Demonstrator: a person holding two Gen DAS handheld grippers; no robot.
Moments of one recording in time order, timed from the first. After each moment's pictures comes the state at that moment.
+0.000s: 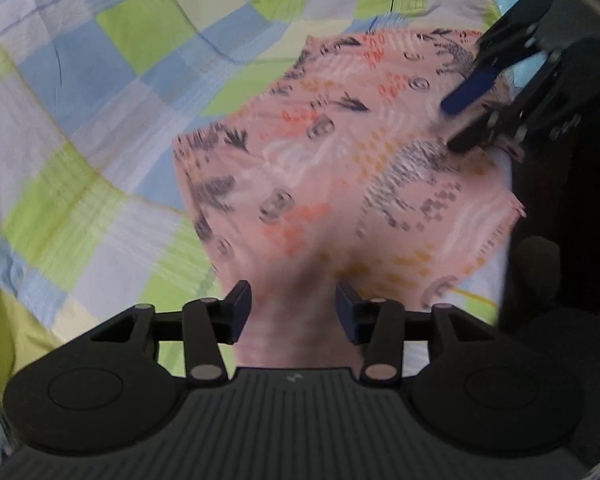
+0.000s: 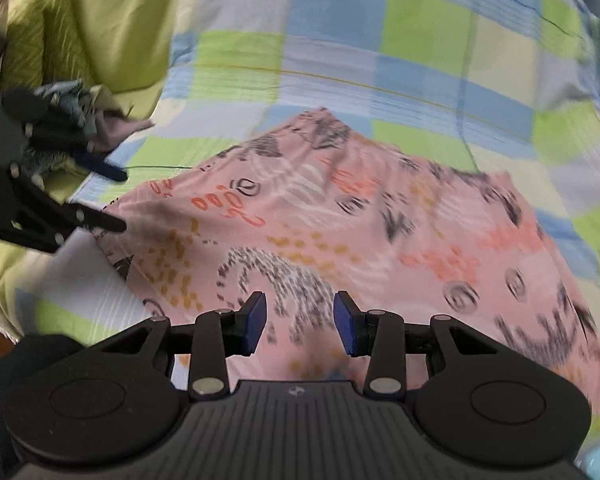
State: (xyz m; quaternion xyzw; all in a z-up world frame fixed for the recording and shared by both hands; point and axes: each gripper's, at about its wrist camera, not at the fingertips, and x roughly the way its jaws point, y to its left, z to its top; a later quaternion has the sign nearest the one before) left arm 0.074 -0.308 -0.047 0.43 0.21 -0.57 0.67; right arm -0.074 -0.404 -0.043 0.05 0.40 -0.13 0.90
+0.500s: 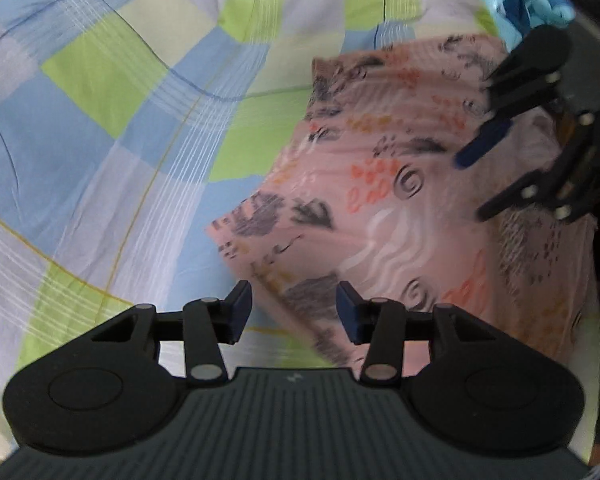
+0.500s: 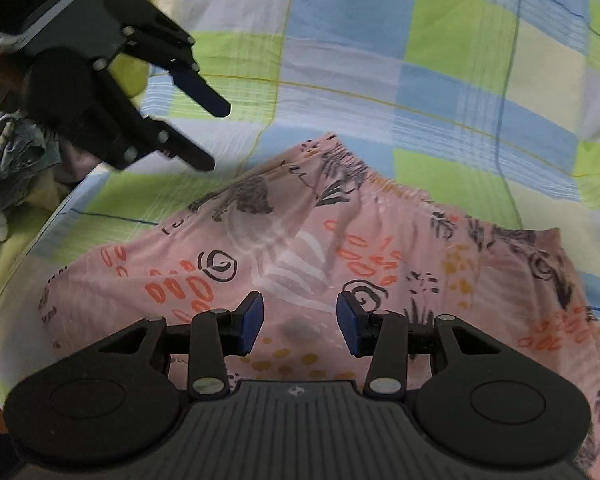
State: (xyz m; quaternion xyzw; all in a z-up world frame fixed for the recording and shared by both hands) left arm 0.193 -0.426 -0.026 0.50 0.16 -0.64 0.56; right arm 0.015 -0.445 -0.050 0.05 0.41 -0.14 0.90
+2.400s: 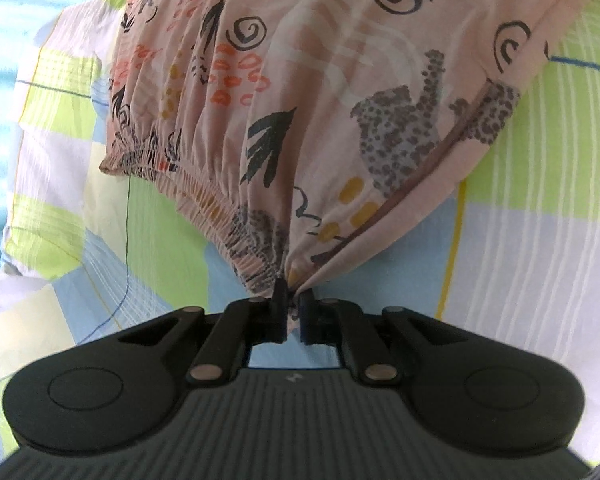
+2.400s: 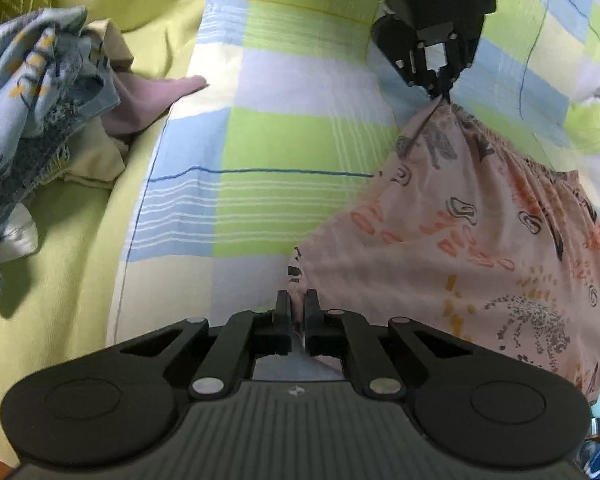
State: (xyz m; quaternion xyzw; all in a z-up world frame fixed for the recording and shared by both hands) left arm 0.261 -0.478 -0.131 0.67 -0.32 -0.66 0.11; right arm 0.126 -0.225 -0.080 0.09 0.48 -0.26 0.83
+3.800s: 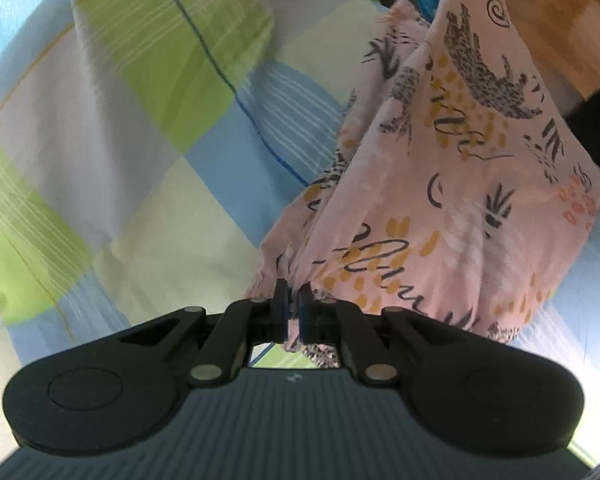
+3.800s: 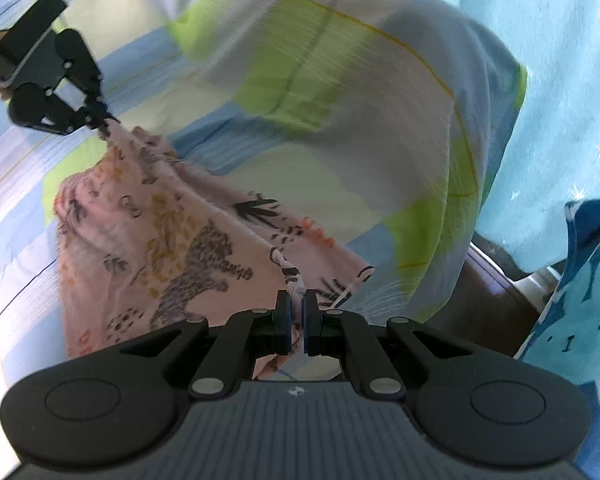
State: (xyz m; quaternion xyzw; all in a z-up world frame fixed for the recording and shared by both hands) left arm 0.048 -0.781 -0.057 0.66 0.03 -0.73 0.16; right arm -0.266 -0.610 -0.014 0.35 0.39 -0.45 0.72
